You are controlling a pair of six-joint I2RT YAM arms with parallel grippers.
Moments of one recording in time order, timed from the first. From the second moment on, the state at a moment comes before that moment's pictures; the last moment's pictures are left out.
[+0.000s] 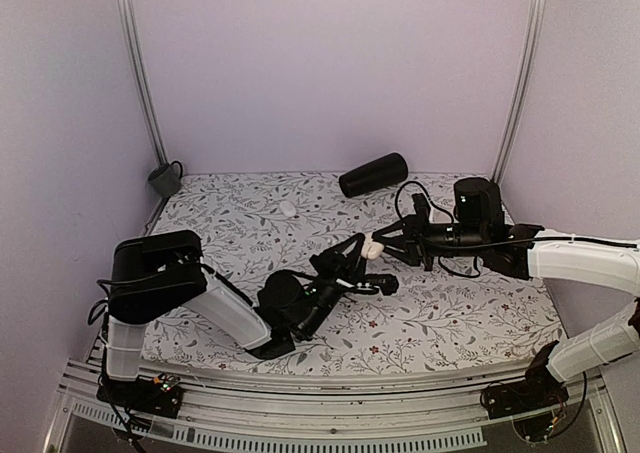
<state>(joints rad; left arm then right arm) -1.23 2.12 0.93 1.53 -0.58 1.45 0.71 1.29 0.79 0.12 -0.47 1.24</state>
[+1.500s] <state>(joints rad) -0.80 1.59 0.91 0.49 0.80 -0.34 0.79 1.22 0.79 0.18 -0.45 0.38</state>
